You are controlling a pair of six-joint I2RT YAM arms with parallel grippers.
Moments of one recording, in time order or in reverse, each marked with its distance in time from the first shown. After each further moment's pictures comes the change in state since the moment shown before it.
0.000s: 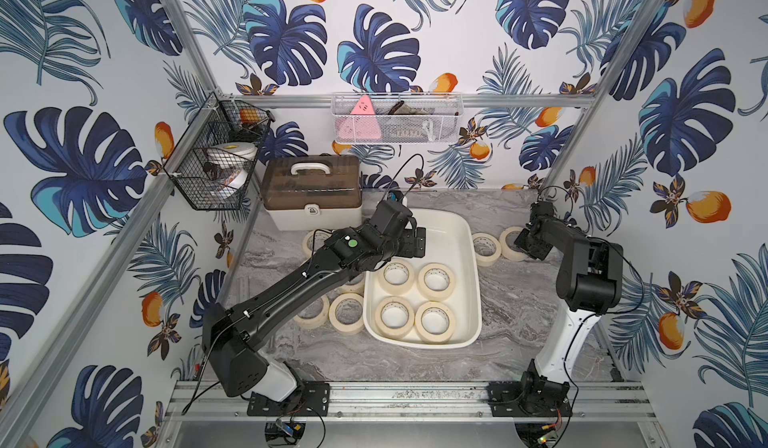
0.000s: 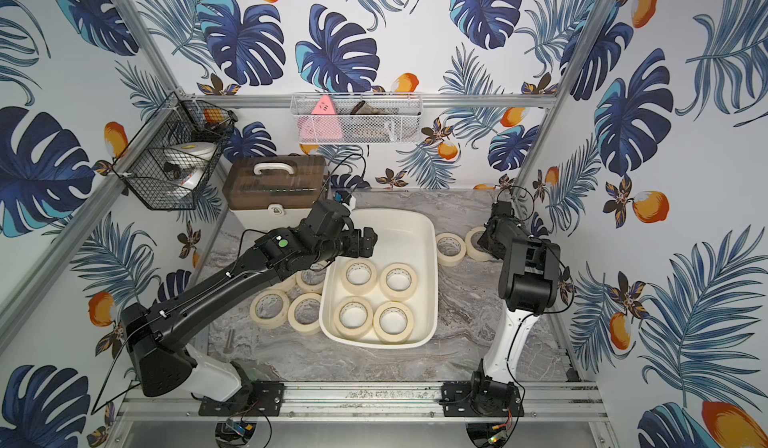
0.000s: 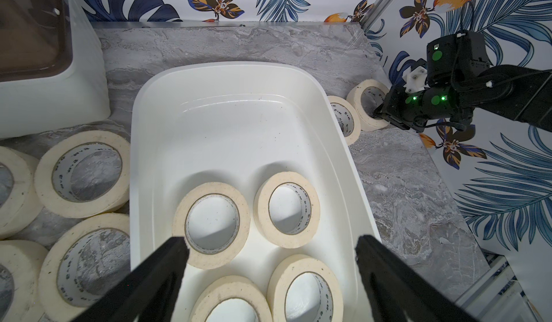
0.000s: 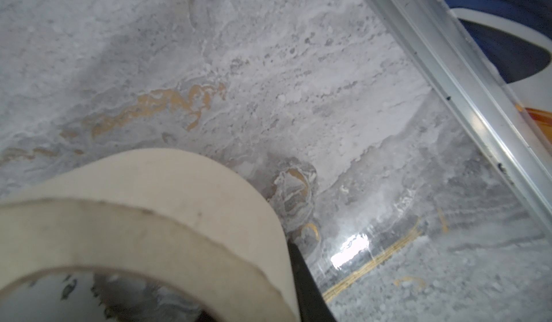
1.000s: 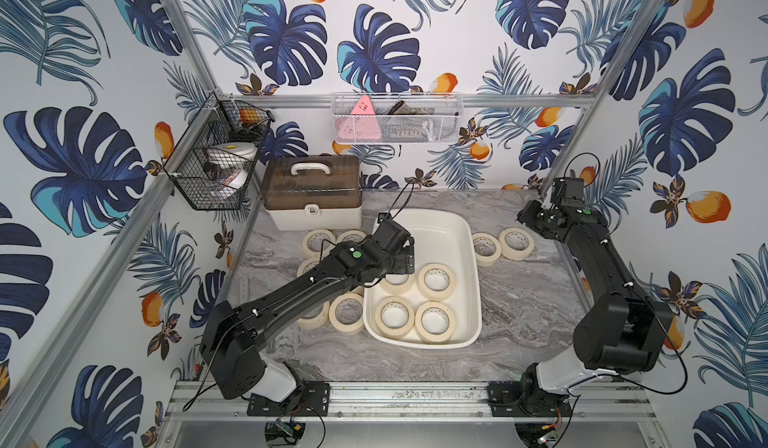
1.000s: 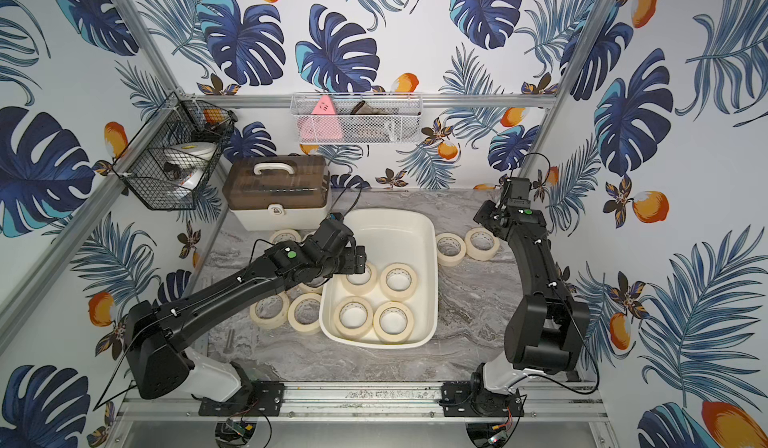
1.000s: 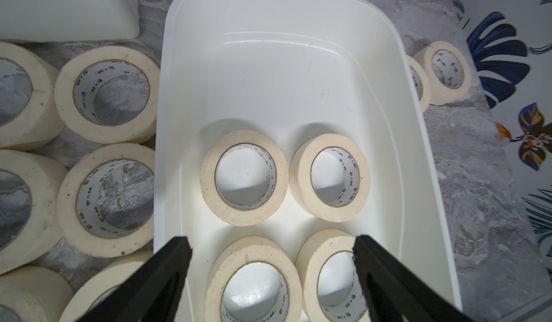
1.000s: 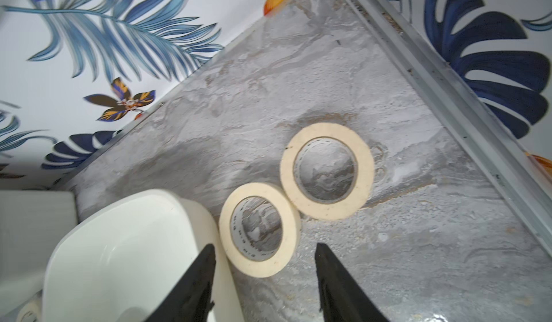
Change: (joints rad) left arm 0.001 -0.004 -0.209 -0.027 -0.052 -0.148; right arm 0.098 -0.520 -0.028 -0.114 -0.273 -0.018
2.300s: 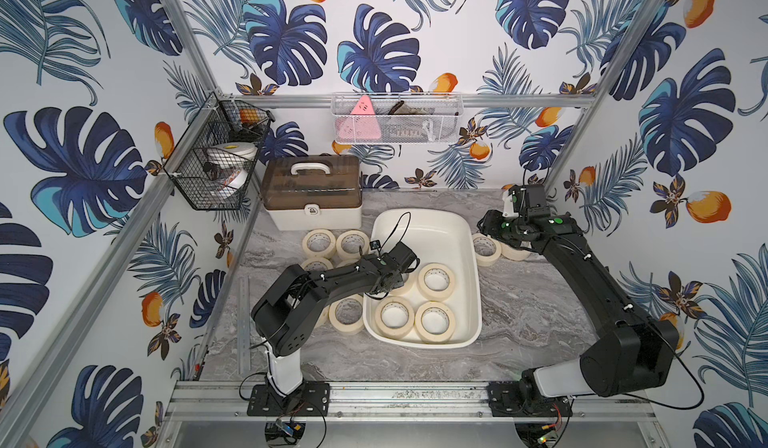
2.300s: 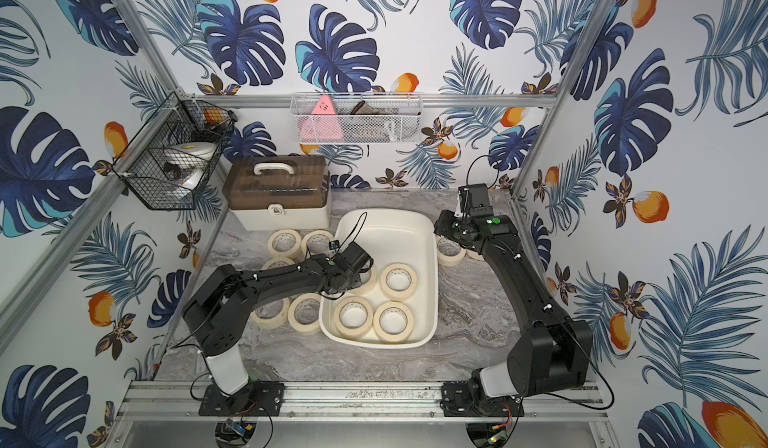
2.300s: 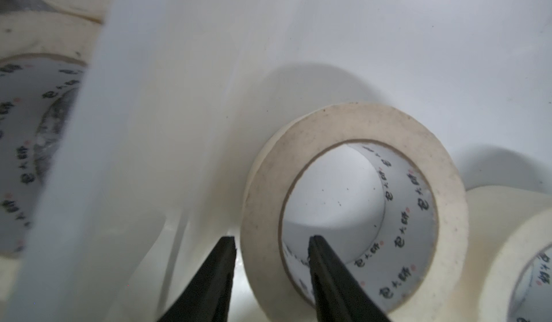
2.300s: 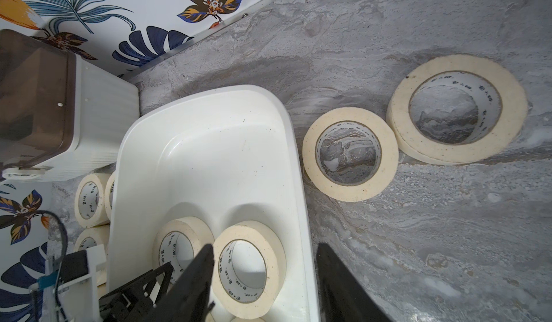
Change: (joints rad) left arm 0.044 0.335 -0.122 0.175 -0.092 -0.309; right arm 0.275 -0.106 -0.060 -0.073 -0.006 0.026
